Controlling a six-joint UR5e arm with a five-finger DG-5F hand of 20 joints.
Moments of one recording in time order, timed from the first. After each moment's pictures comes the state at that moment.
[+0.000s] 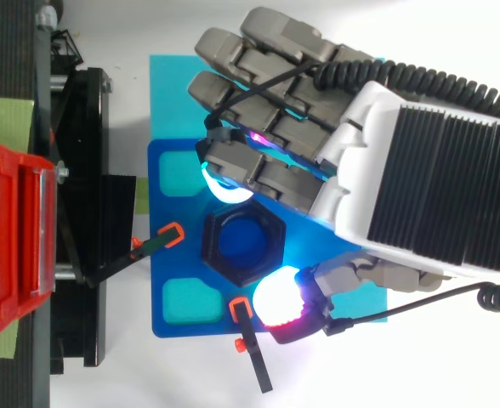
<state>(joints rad) 0.25 -2.15 -1.18 -3.04 -1.19 -1.45</state>
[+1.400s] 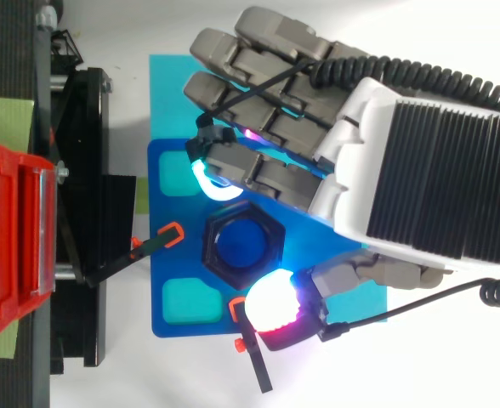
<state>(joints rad) 0.24 -2.15 -1.18 -3.04 -1.23 -1.45</state>
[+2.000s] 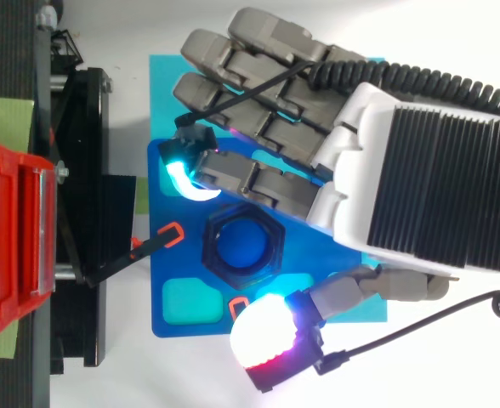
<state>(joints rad) 0.24 -2.15 -1.17 -3.04 -1.25 -1.45</state>
